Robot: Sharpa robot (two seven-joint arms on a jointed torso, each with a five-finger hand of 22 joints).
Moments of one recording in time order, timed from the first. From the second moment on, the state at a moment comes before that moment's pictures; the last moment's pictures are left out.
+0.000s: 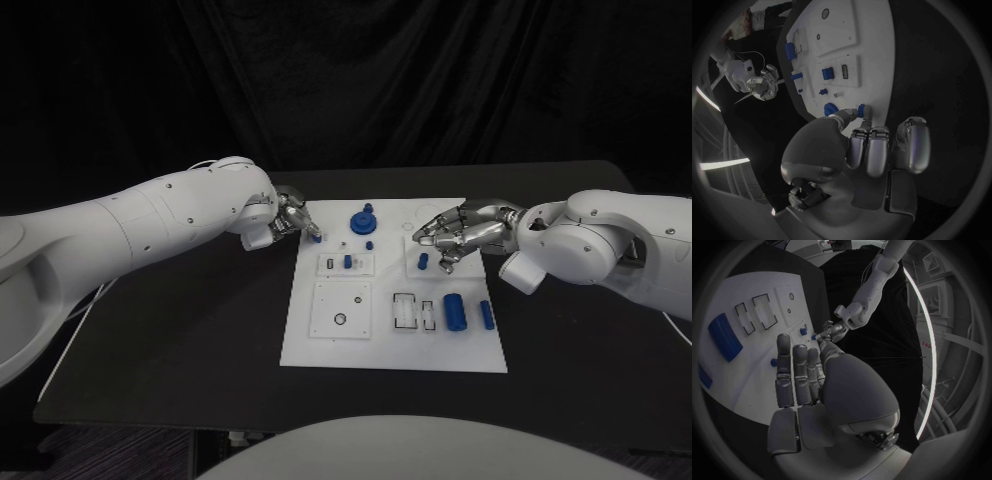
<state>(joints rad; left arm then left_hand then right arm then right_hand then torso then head) 1.30 -0.48 -0.21 0.92 -0.79 0.25 -0.35 1.23 0.05 0.37 0.03 0.46 0.85 0.11 0.26 0.99 1.47 0.03 1.56 1.31 1.46 -0.02 1.57 1.31 0.04 1.41 0.09 1.42 1.31 1.36 -0.90 -0.25 1.58 -0.24 -0.01 -0.19 1.55 0.02 0.12 0.27 0.28 0.57 0.17 0.55 0.28 0.69 0.10 1.19 0.69 1.04 0.04 1.04 1.00 0.17 1.03 0.15 0.50 1.31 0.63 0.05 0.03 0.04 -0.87</state>
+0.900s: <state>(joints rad) 1.33 -0.70 -0.21 1.27 -0.79 0.07 -0.38 1.18 0.01 0.47 -0.02 0.46 0.87 0.13 0.26 1.01 1.47 0.02 1.56 1.31 1.47 -0.03 1.57 1.31 0.04 1.42 0.08 1.42 1.31 1.36 -0.91 -0.25 1.58 -0.24 -0.01 -0.20 1.55 0.02 0.13 0.26 0.28 0.57 0.17 0.55 0.27 0.69 0.10 1.19 0.69 1.03 0.04 1.04 0.99 0.17 1.03 0.15 0.50 1.31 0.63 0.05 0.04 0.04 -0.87</state>
